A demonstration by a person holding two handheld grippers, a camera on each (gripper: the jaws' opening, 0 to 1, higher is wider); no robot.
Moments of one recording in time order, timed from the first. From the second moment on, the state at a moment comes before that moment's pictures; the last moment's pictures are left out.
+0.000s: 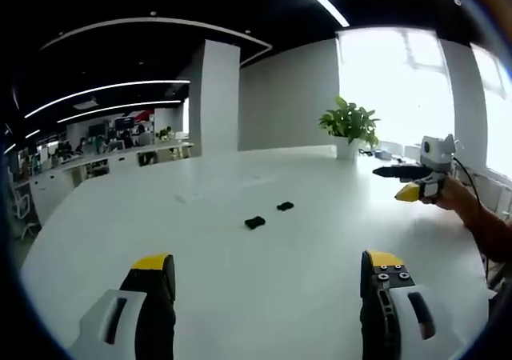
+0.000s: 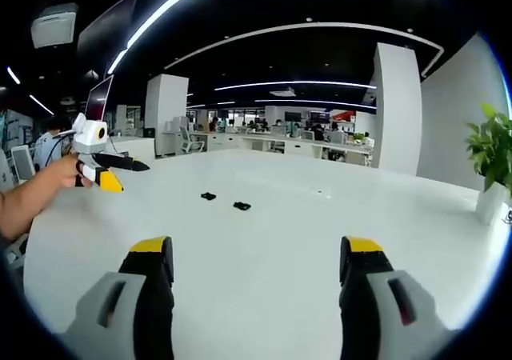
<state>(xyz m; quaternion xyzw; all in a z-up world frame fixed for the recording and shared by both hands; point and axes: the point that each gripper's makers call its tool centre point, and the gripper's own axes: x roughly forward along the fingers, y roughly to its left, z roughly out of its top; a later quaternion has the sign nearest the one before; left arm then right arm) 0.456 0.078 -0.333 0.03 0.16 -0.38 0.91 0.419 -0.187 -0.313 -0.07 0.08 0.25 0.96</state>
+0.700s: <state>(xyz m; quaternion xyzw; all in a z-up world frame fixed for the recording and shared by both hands) 0.475 0.068 -0.328 0.03 0.17 -0.38 0.91 0.434 -0.186 -0.311 -0.08 0.09 0.26 0.96</state>
